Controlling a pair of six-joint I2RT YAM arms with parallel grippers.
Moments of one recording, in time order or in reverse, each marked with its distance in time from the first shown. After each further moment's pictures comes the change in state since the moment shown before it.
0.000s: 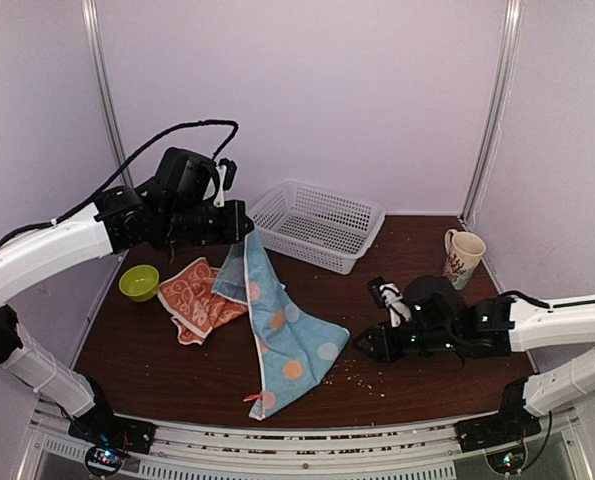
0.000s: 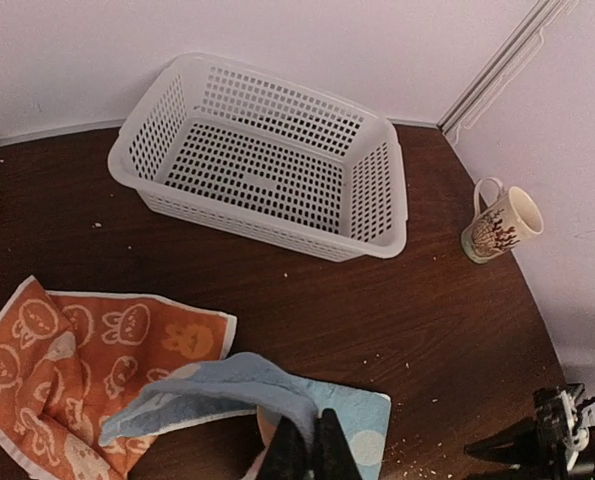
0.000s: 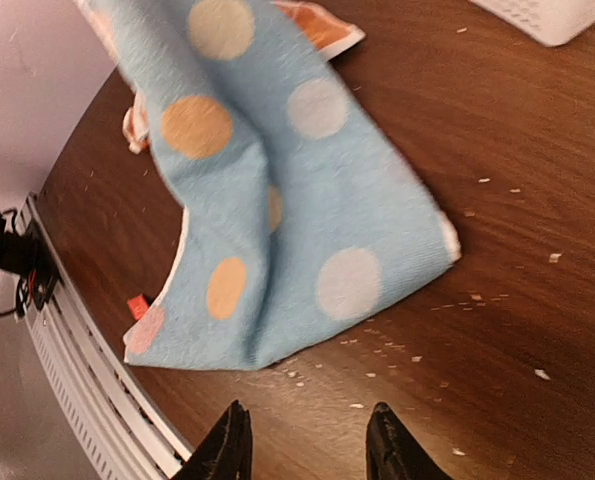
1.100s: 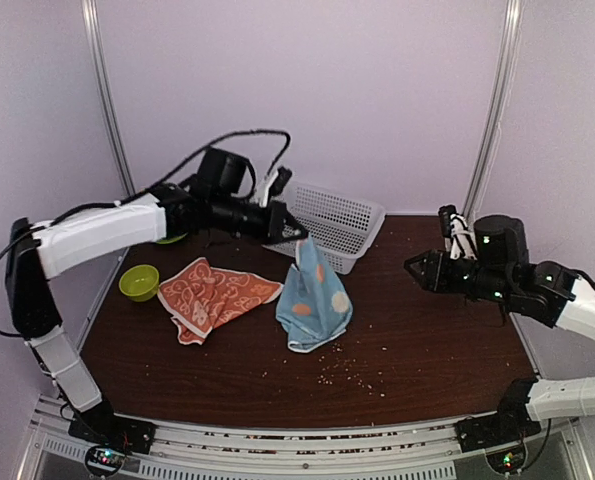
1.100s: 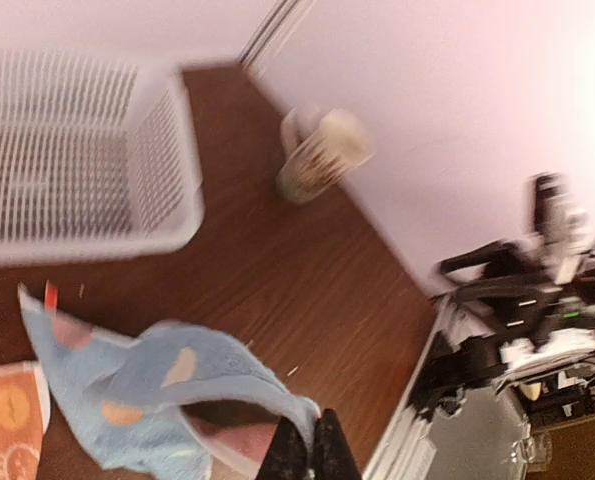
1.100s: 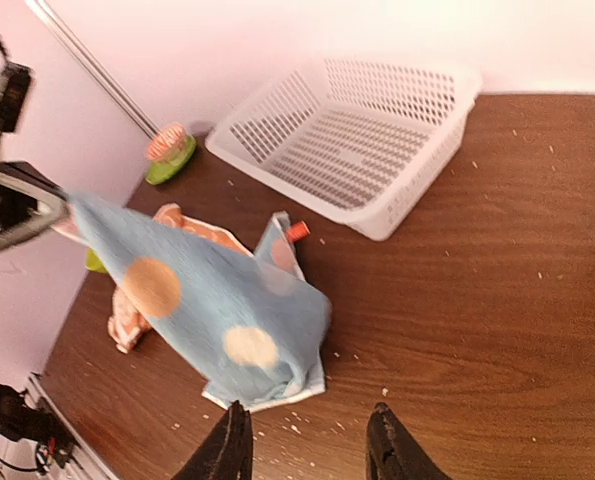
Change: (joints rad) left arm 0.088 0.326 0.092 0.199 0.650 0.067; right arm -0.296 -0.220 0.181 -0.212 0.095 -0.059
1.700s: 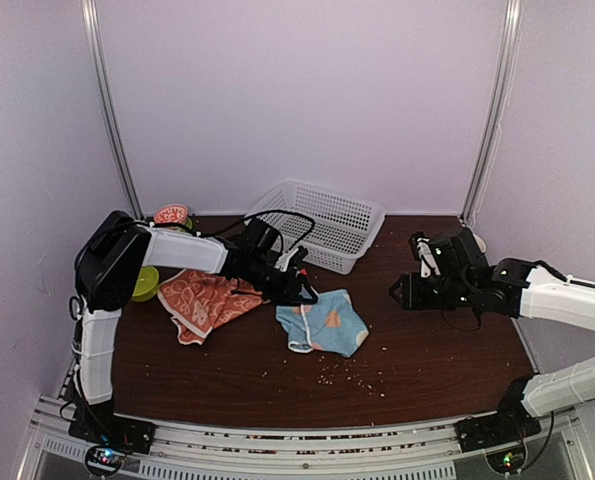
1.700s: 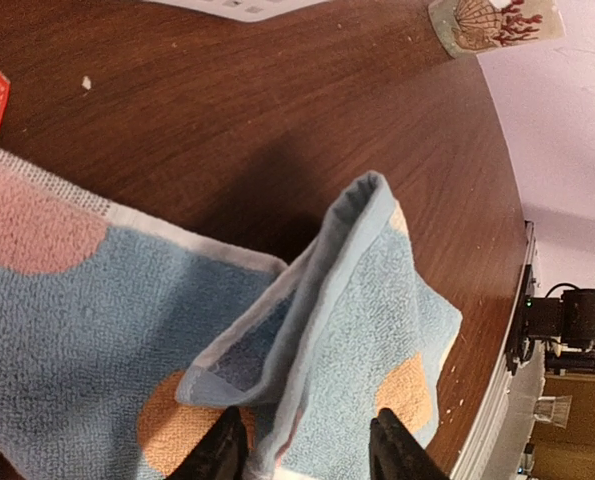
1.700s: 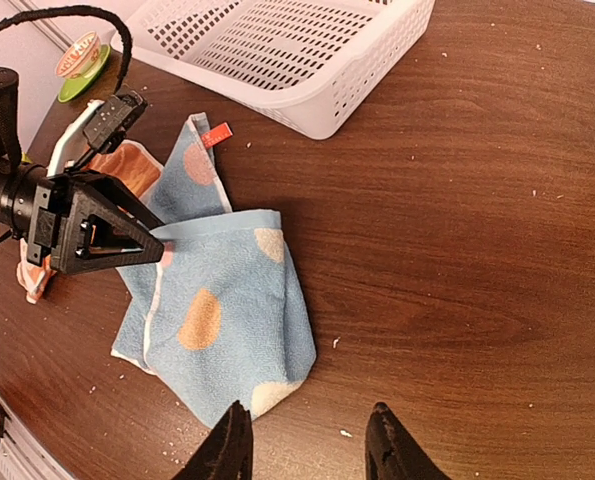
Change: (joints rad) left arm 0.043 0.402 -0.018 0.138 0.159 0.037; right arm 0.002 0.216 -0.006 -0.016 0.005 0.004
